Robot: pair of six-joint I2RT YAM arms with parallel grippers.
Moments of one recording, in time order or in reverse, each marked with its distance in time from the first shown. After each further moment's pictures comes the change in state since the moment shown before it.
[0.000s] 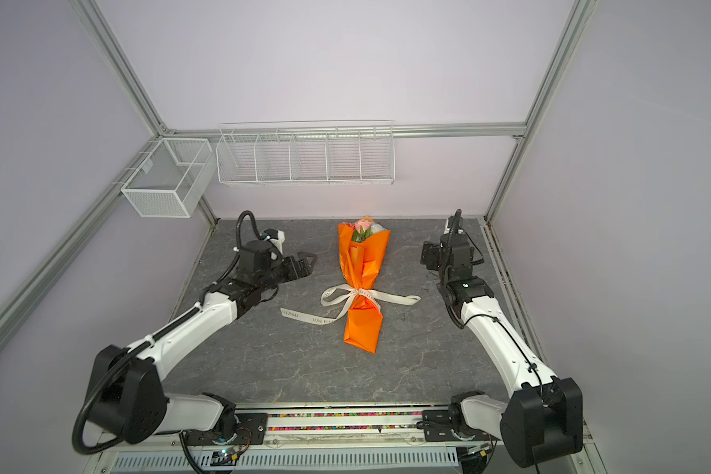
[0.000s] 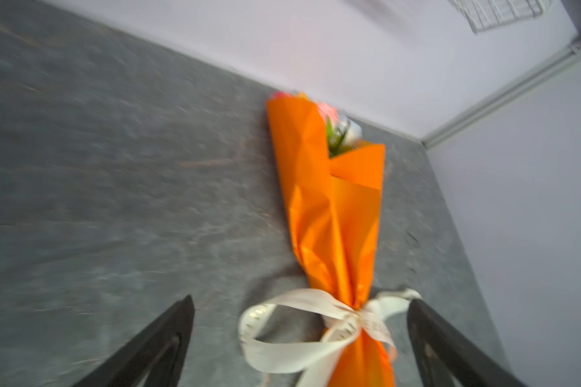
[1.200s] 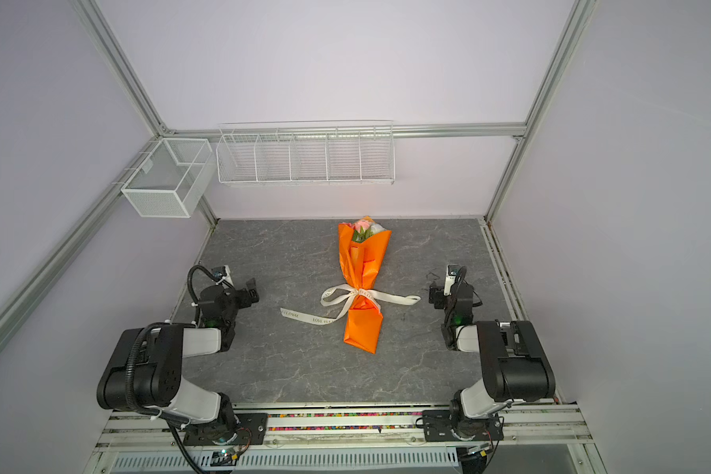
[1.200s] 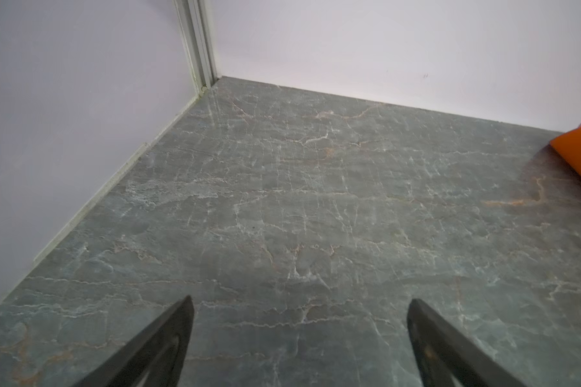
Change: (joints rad) left arm 0.443 0.223 -0.512 0.917 -0.097 0.415; right arm -0.191 0.257 -0.600 0.964 -0.315 -0.167
